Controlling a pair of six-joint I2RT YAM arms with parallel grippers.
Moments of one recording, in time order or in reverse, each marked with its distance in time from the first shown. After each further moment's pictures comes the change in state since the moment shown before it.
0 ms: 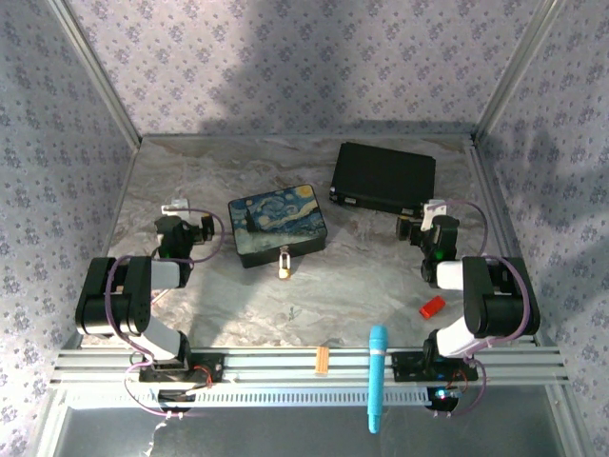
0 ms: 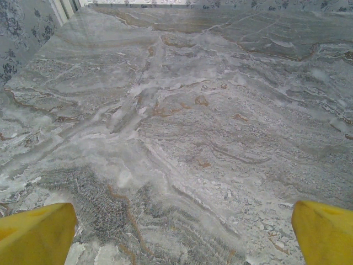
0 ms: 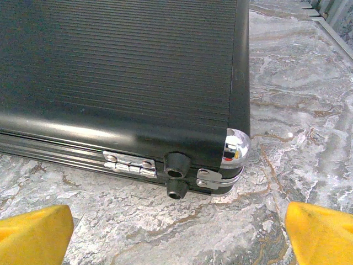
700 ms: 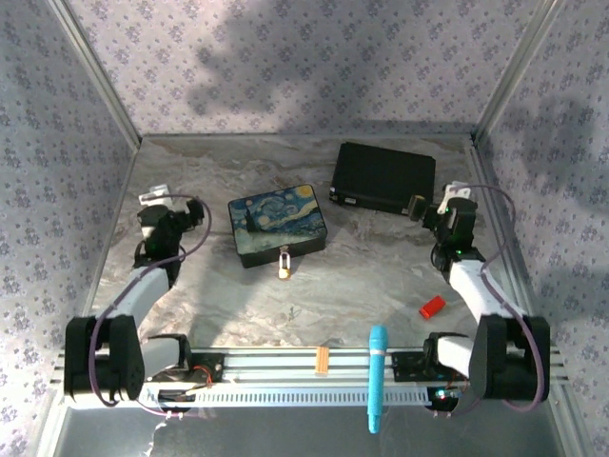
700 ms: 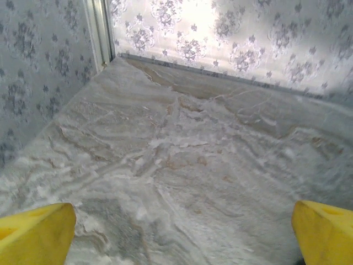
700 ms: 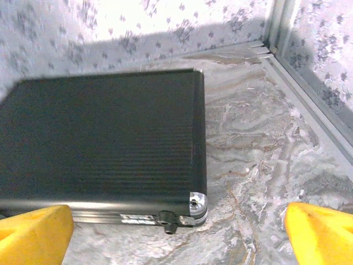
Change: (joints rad) left arm -0.002 -0.400 0.116 -0.434 -0.047 -0.192; right arm -0.027 -0.393 0.185 -0.539 0.047 0.200
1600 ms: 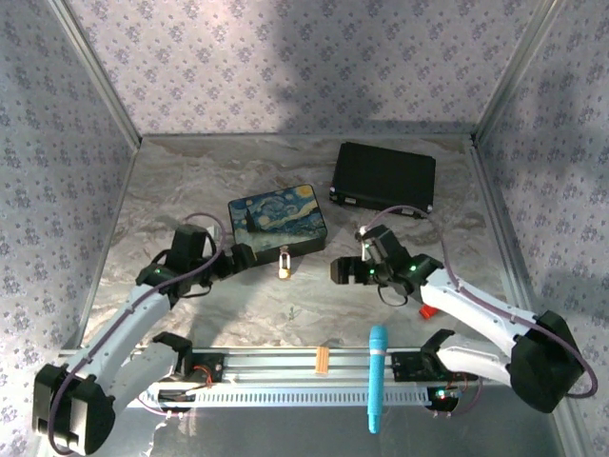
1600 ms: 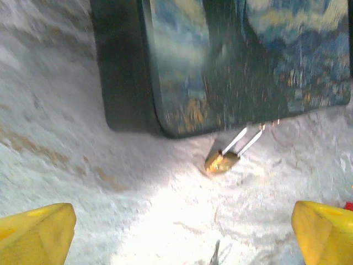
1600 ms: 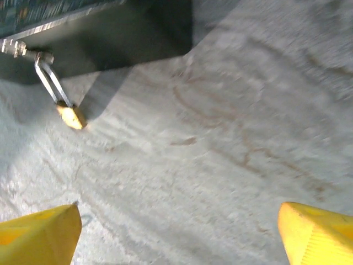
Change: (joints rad) left arm -0.390 -0.247 0.043 -0.822 0.435 -0.504; right arm 0.787 -0.019 0.081 -0.606 -0.145 0.392
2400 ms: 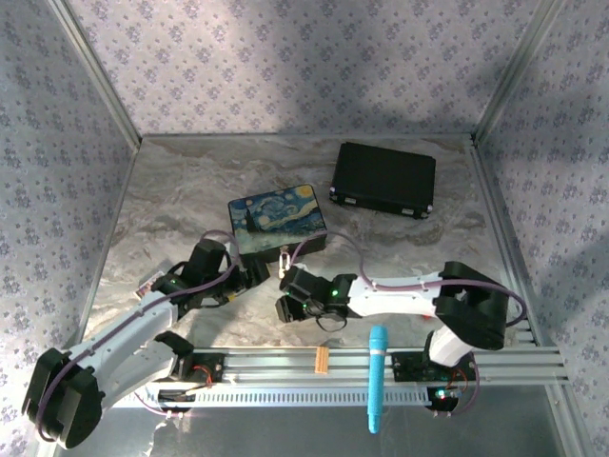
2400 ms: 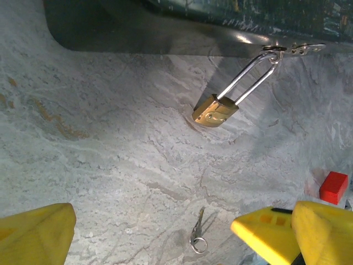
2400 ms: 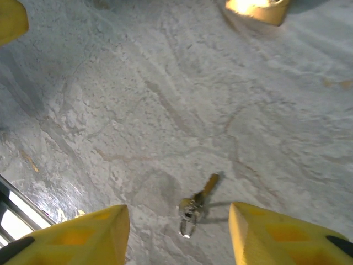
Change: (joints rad) left arm -0.154 0.022 -0.108 0.124 0.023 -0.194; right arm 0.492 0.491 0.230 0.164 0.120 0.240
